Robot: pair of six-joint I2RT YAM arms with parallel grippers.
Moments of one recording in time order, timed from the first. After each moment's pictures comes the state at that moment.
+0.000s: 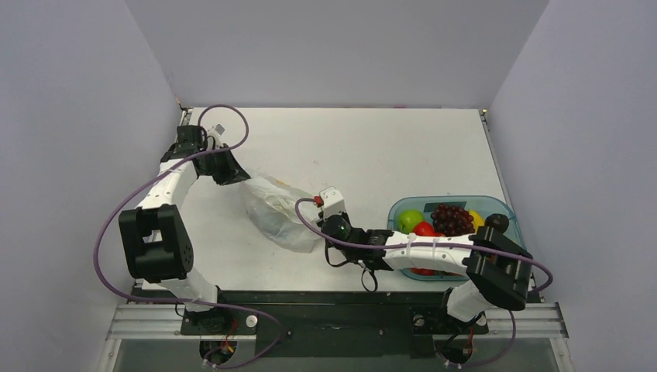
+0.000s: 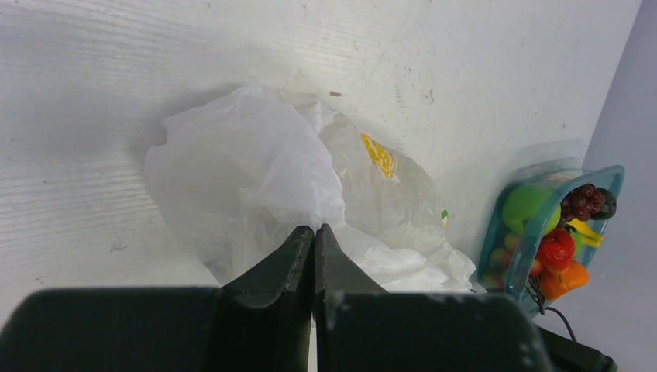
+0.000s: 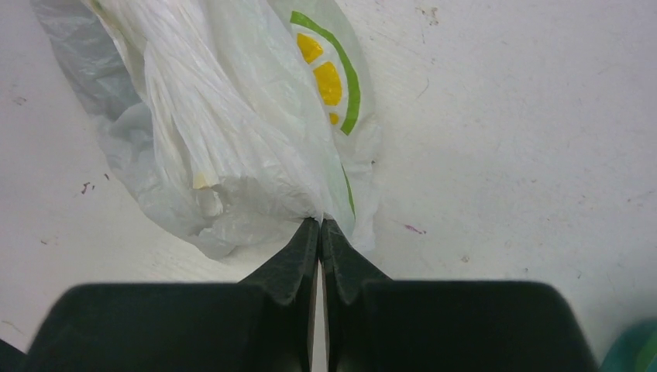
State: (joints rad) left arm 0.12 1.64 1.23 -0.58 0.54 -0.34; right arm 1.14 1.52 0.84 0.04 0.53 0.33
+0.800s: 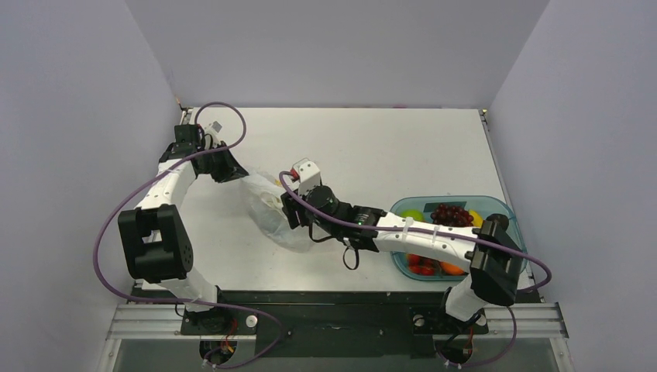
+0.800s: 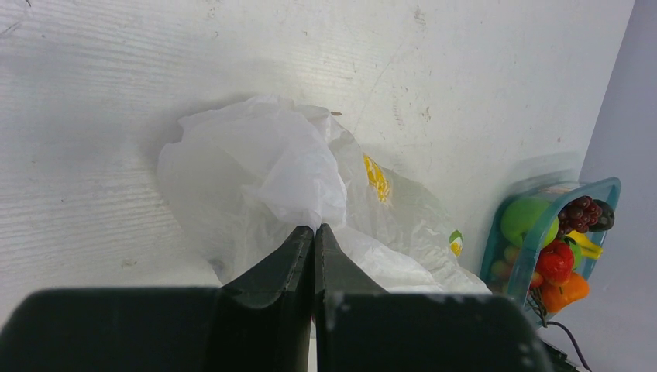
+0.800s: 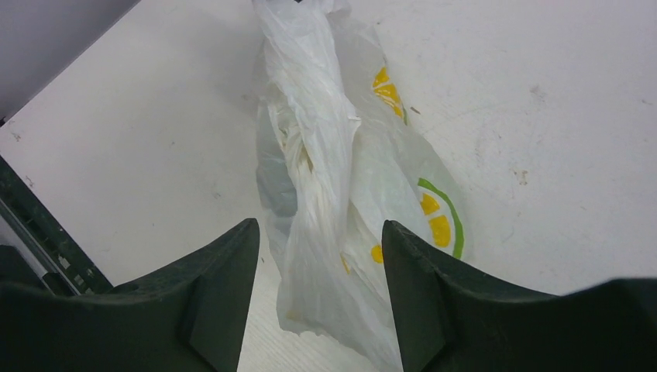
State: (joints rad) left arm 0.13 1.64 1.23 -0.54 0.55 -0.36; right arm 1.12 1.53 1.13 0.00 0.34 0.26
